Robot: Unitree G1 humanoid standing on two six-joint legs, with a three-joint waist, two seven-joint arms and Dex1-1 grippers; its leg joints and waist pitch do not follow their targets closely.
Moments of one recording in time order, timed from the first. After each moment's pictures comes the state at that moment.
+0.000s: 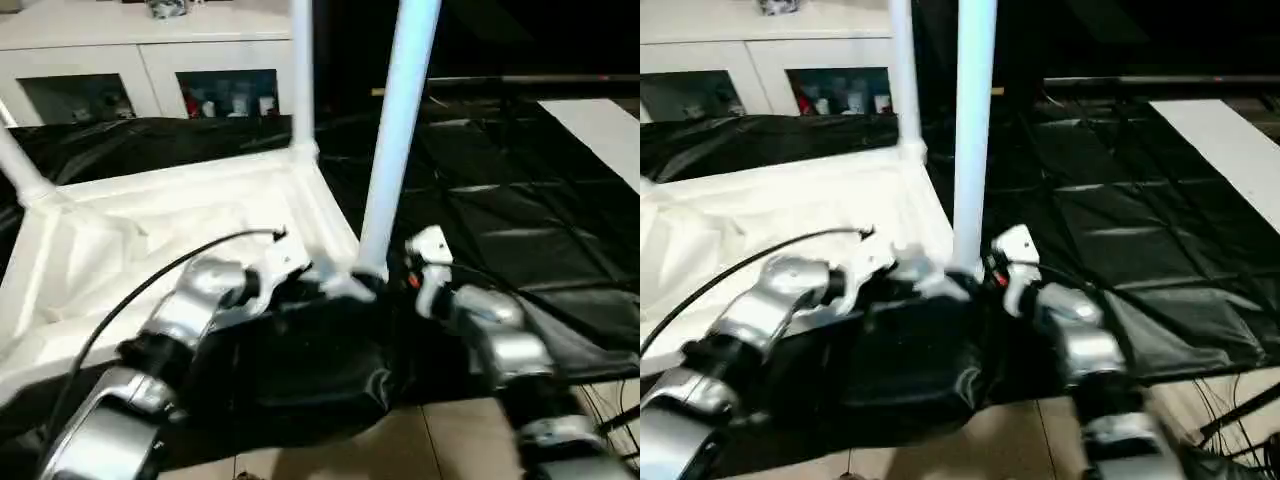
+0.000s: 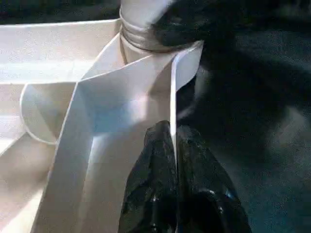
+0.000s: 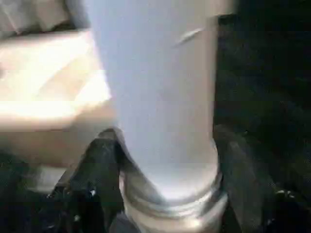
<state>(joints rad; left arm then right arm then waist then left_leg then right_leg) -0.69 0.22 -0.27 0.74 0.09 0.11 -0.88 -0.51 -0.07 -0.02 0.69 0.15 0.00 0.49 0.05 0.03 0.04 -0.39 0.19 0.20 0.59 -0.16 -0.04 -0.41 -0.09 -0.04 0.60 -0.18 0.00</state>
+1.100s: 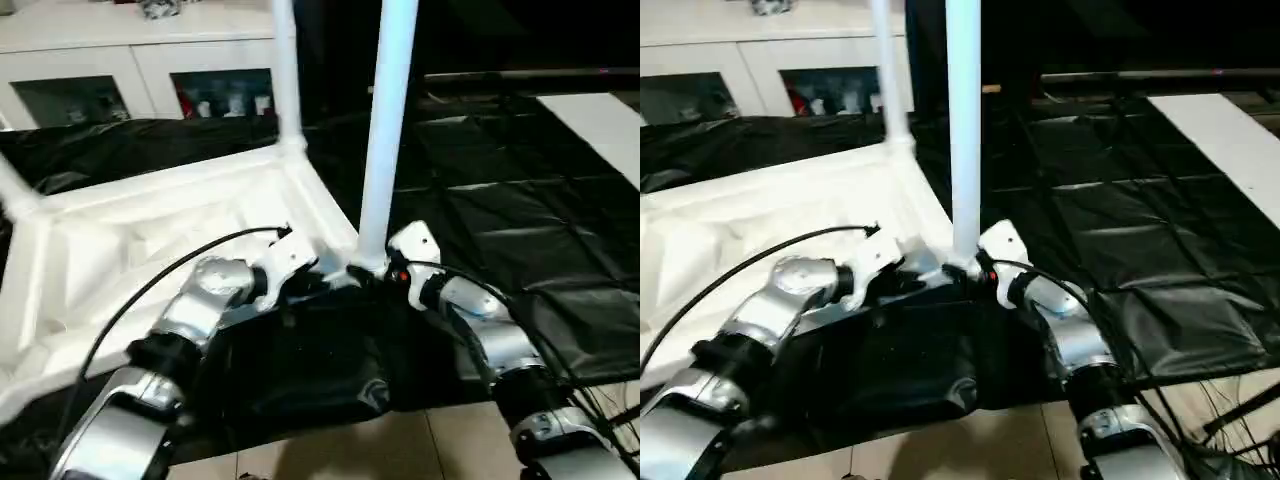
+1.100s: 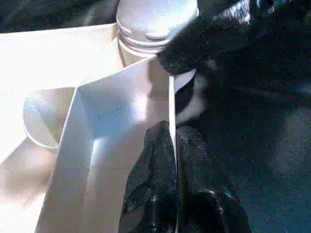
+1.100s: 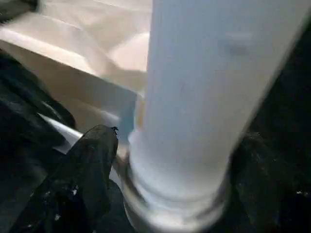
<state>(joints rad) -0.62 0.27 -0.26 0.66 0.07 0.05 -0.99 -0.50 -0.23 0.13 0.61 0.04 -0.03 0.73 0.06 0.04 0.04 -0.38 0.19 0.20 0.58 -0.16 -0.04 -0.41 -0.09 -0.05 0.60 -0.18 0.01</state>
